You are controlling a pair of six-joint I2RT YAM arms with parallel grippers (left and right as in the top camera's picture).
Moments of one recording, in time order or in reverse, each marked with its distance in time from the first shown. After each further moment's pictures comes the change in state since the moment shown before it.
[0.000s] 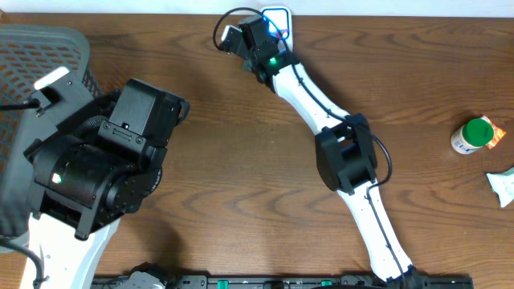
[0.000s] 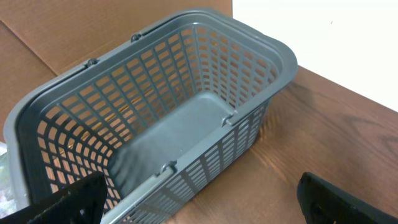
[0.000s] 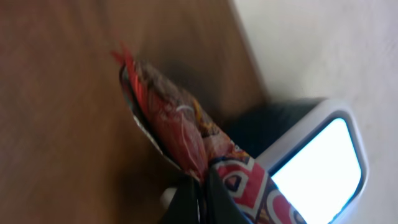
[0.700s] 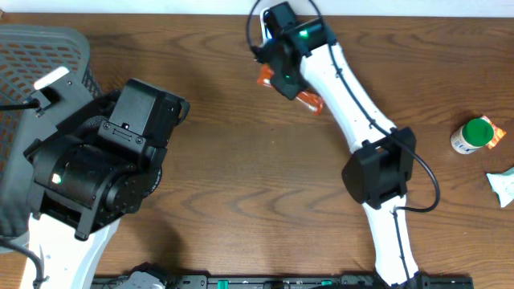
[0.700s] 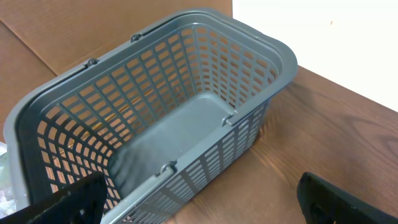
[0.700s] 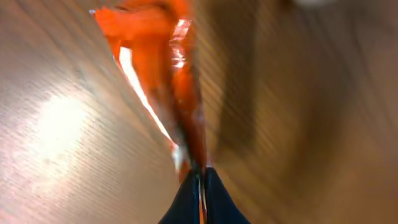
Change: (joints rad) left arm 0.000 0.000 0.000 0.000 0.000 0.000; right arm -0.050 -0.280 0.000 -0.848 -0.119 0.397
